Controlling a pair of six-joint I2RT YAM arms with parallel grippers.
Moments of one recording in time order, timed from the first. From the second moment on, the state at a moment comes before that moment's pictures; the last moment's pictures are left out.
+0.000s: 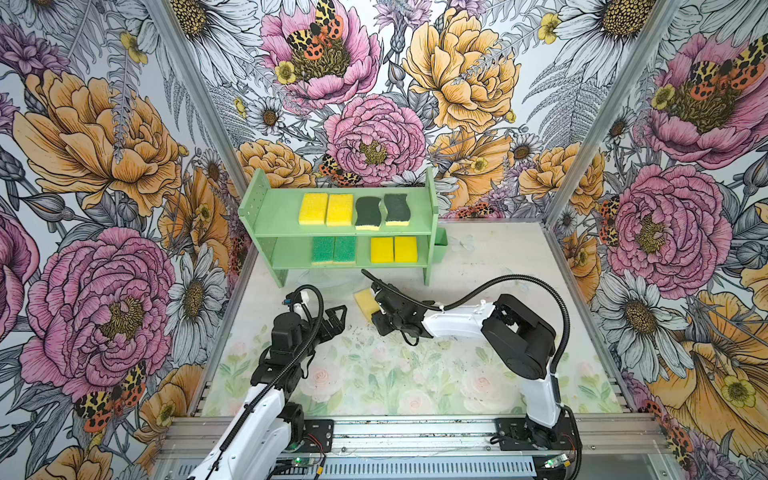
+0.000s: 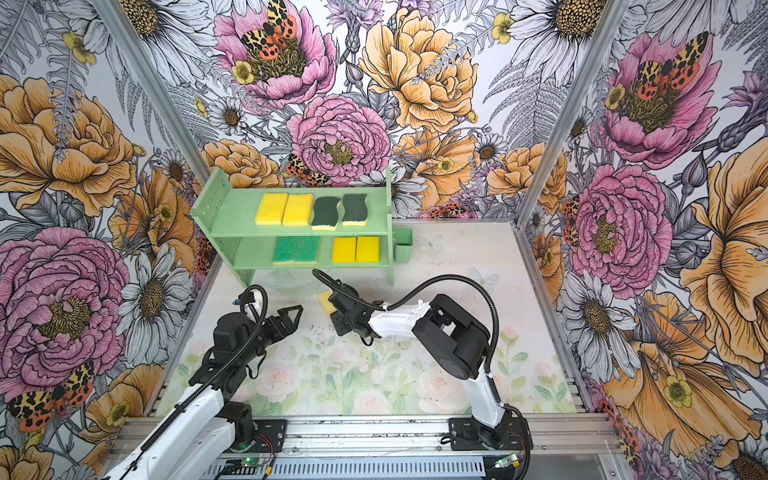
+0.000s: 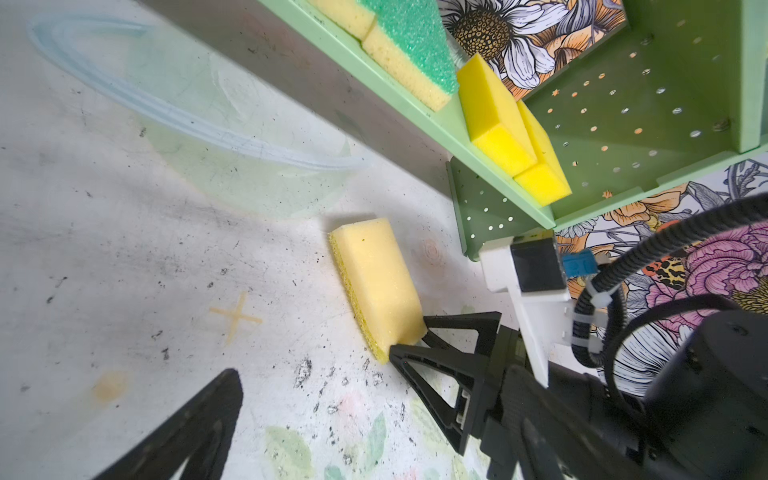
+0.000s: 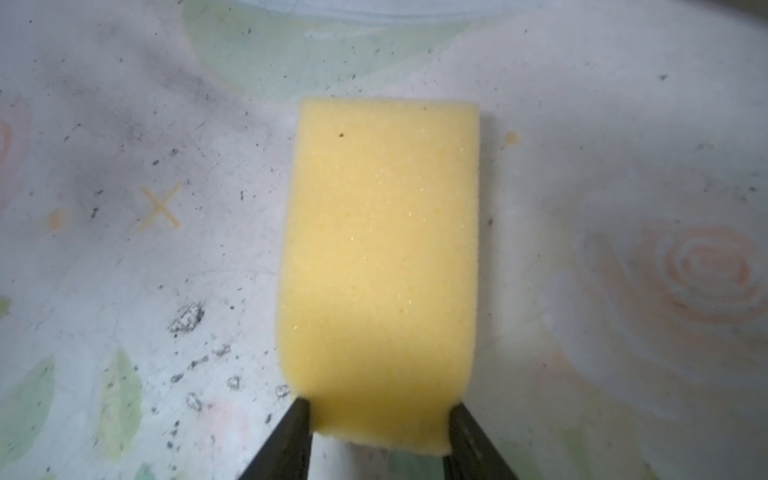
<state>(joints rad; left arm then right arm) -0.14 0.71 0.25 0.03 0.25 -0.66 0.91 2.01 1.23 -0.11 0.04 0.34</state>
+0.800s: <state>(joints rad) -0.14 0.73 0.25 0.11 0.38 -0.68 0.71 1.76 0.87 0.29 -0.72 0.61</state>
